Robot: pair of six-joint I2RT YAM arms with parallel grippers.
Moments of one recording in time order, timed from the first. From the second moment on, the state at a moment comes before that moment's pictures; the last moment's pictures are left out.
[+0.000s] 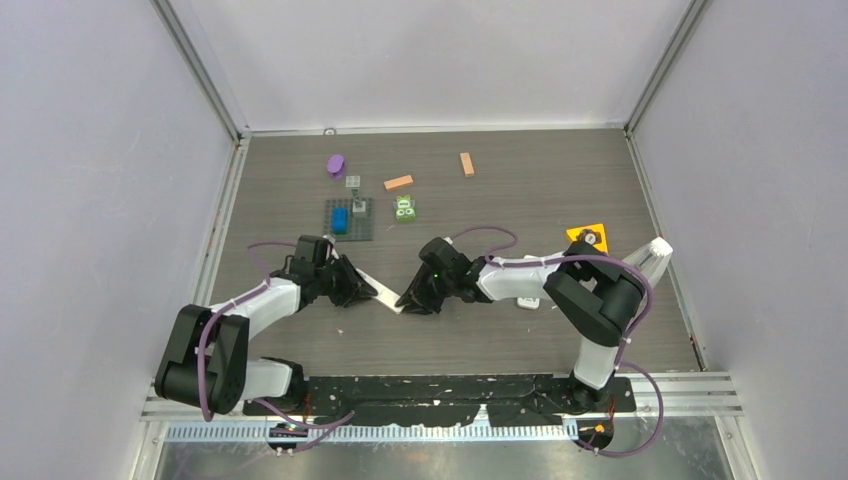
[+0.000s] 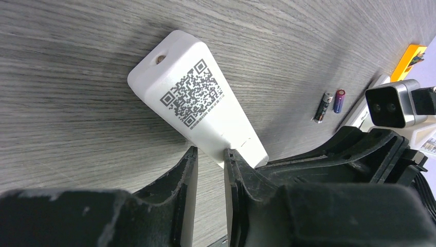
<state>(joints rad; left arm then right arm) -0.24 1.31 0.47 -0.12 0.39 -0.87 0.92 1.79 0.91 0.01 -0.21 1.43</state>
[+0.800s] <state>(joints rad) -0.23 1.33 0.45 -0.09 0.42 -0.90 0.93 1.90 1.17 -0.35 -0.20 1.35</state>
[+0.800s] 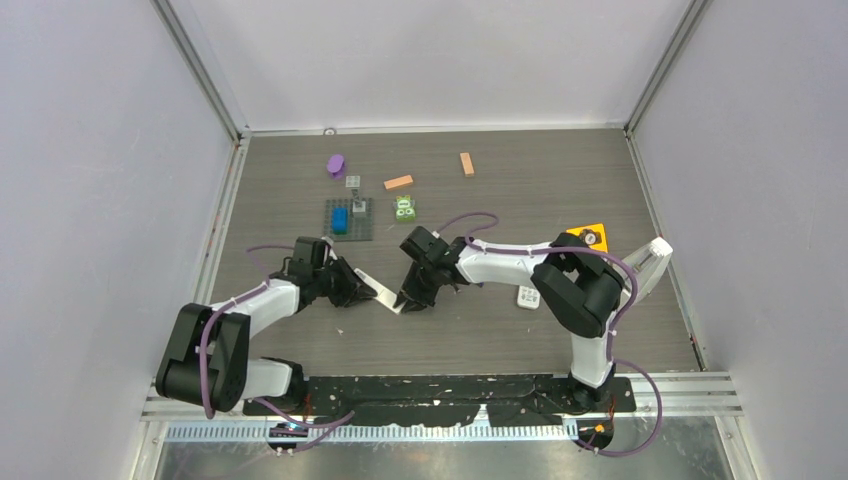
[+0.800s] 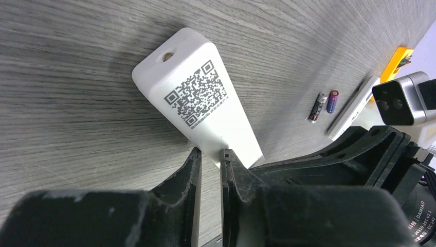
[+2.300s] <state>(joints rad) -0.24 1.05 0.59 -0.31 0.18 -0.79 0.97 1.72 1.19 -0.31 0.02 0.79</state>
